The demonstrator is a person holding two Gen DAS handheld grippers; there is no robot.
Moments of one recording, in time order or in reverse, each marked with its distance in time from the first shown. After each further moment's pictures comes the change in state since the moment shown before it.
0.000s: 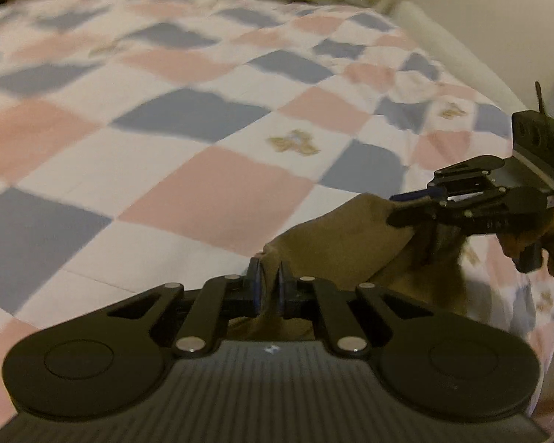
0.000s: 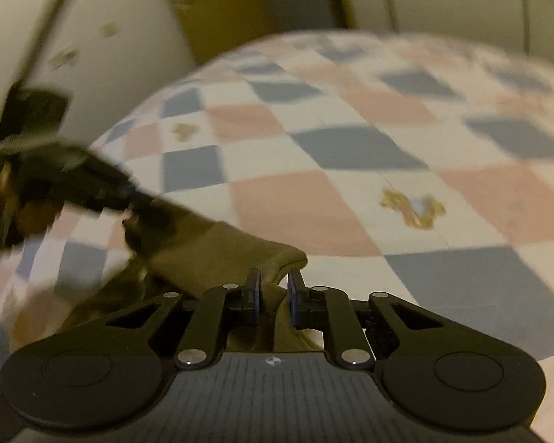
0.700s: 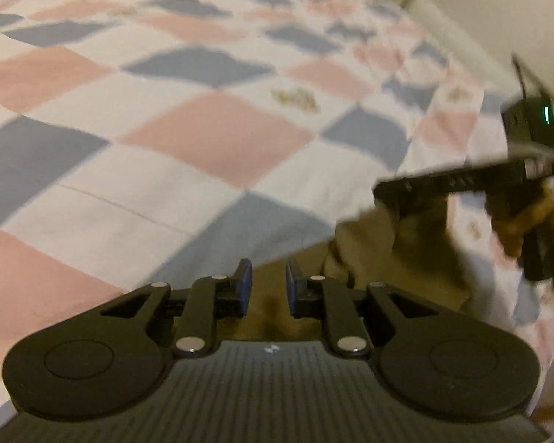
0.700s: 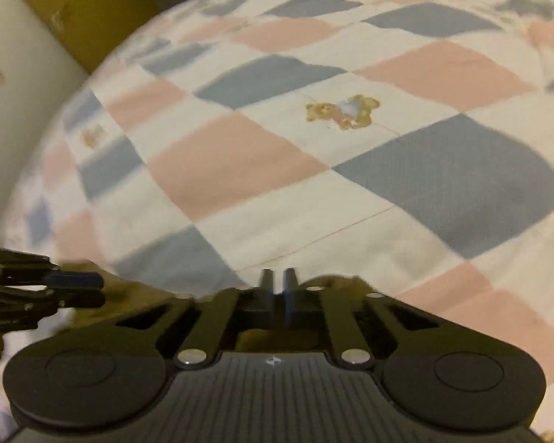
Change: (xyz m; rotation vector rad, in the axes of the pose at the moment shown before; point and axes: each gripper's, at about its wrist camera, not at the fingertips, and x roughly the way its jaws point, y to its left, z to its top) left arm 0.030 -0.020 -0.044 -0.105 0.077 0.052; right arm 0.045 -0.021 -0.008 0.460 0.114 -0.167
